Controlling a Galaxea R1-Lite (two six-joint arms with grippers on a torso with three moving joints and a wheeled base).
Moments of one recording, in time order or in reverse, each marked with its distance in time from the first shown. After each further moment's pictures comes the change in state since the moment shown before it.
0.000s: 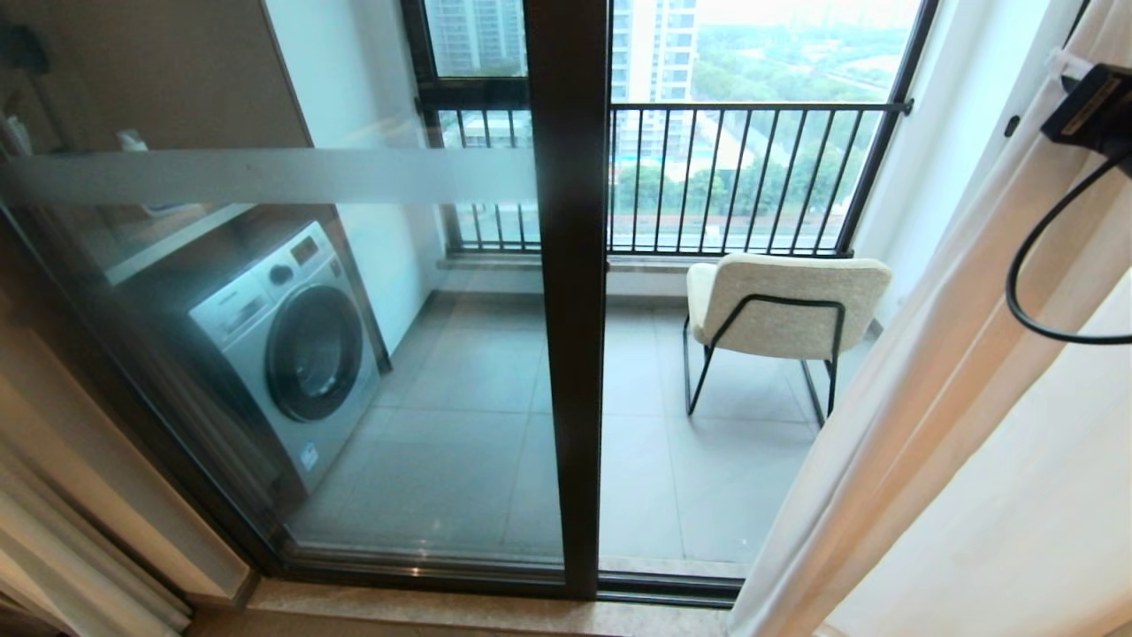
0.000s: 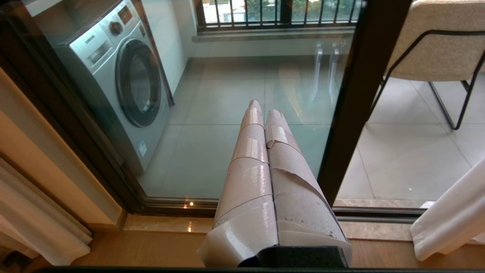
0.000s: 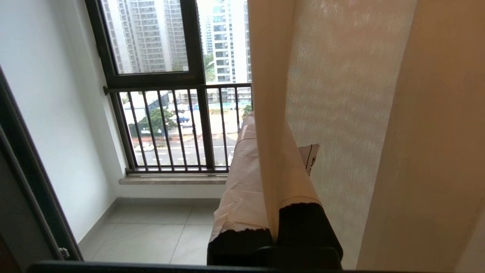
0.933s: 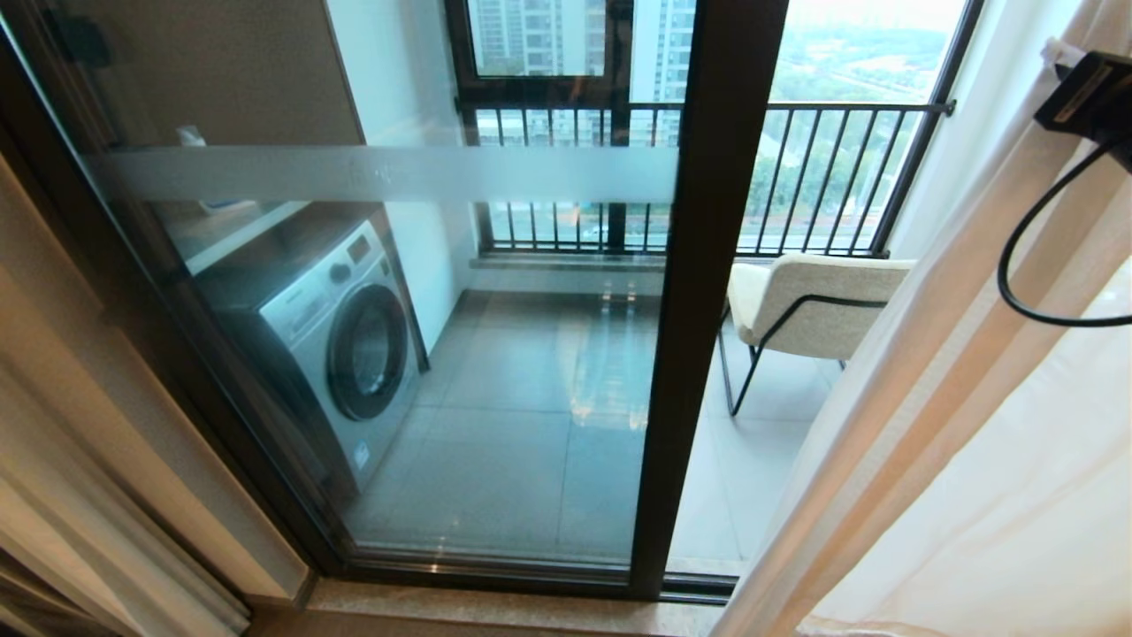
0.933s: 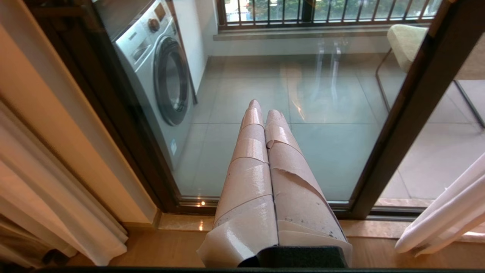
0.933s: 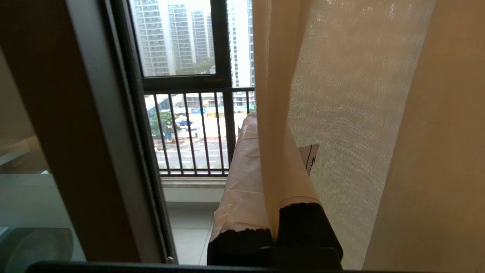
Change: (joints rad) left arm 0.000 0.000 0.000 -0.001 0.000 0.003; right arm 0.002 0.027 -0.055 0.003 0.000 0.000
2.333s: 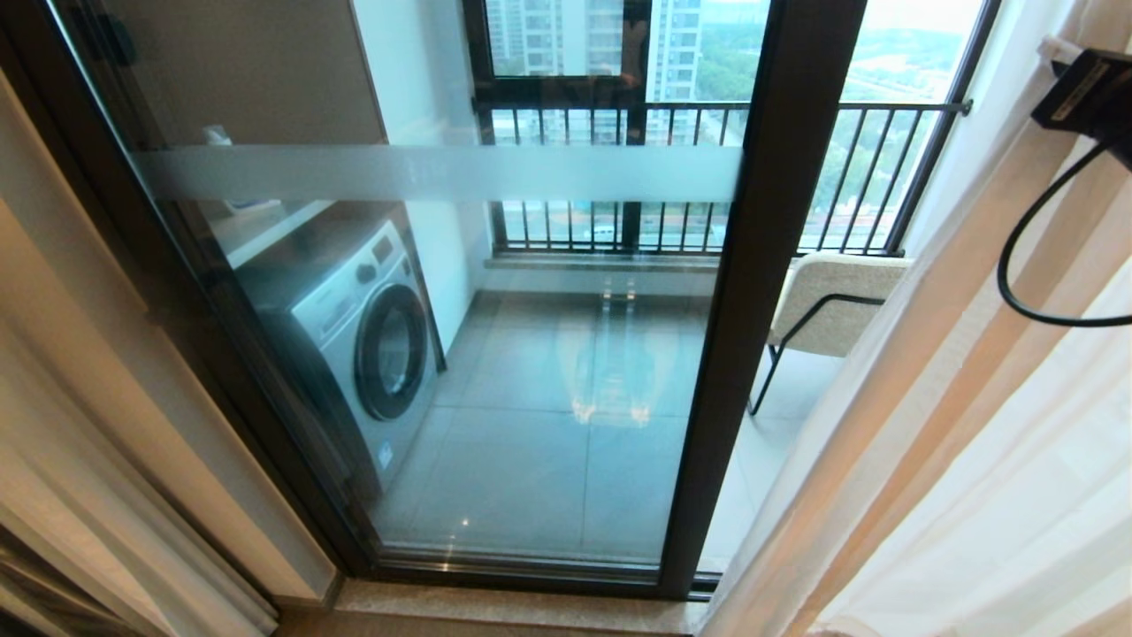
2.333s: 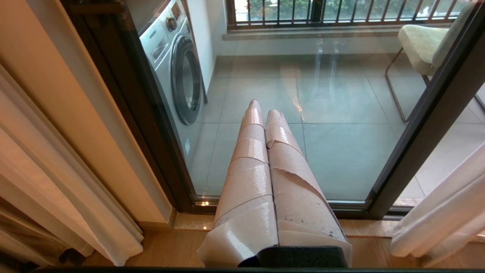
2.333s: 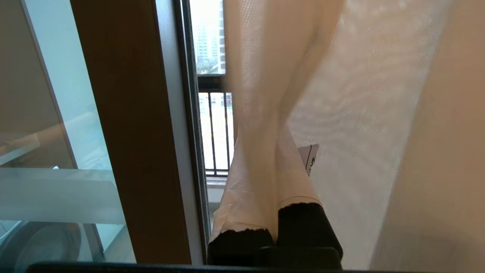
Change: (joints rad) left arm 0.000 0.000 0.000 0.000 0.000 -0.006; right arm 0.008 -0.007 -0.011 0.001 0.004 -0.029
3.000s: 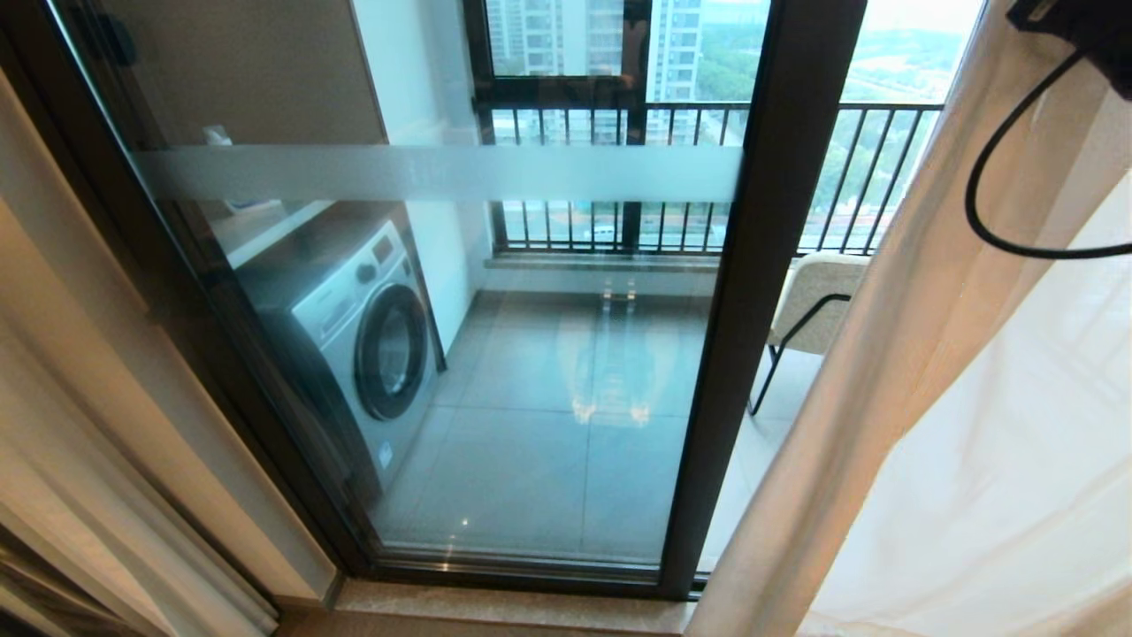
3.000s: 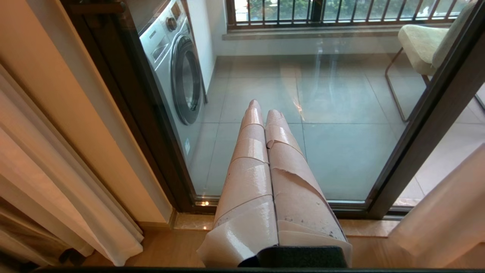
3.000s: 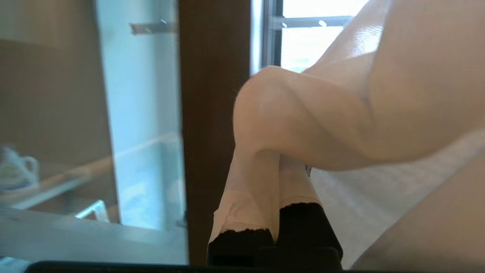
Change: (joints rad) left arm 0.000 0.000 0.000 0.000 0.000 0.000; right arm 0.152 0.041 -0.239 0.035 -0.008 -0.045
